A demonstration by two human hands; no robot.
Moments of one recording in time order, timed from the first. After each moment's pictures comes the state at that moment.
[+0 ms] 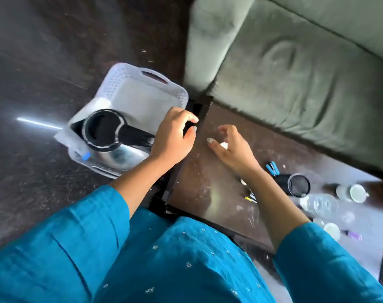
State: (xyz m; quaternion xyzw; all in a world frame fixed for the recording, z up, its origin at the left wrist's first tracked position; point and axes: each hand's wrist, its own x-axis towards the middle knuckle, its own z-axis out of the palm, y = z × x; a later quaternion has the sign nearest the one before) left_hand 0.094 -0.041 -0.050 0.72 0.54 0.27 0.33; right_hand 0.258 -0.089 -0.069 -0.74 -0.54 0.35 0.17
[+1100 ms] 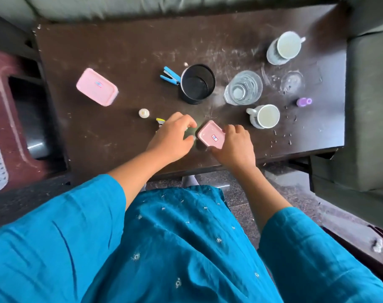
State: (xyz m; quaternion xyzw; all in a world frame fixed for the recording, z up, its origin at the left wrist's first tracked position) left_hand 0.369 -0.243 -0.187 0.82 0.34 -0.11 0.45; right_hand 0.485 -0.374 -0.199 -0.90 -0.30 0.31 0.00
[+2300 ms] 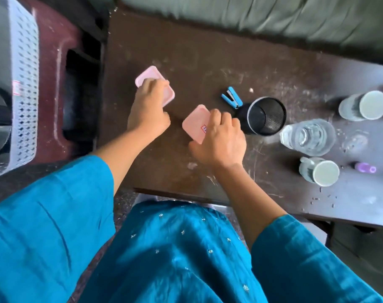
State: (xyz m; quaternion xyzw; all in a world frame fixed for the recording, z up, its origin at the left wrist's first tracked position) left_hand 0.289 -0.111 -0.249 0.78 0.56 0.01 0.29; right_hand 0.413 -0.223 -0.222 -0.84 -0.50 0.21 0.01
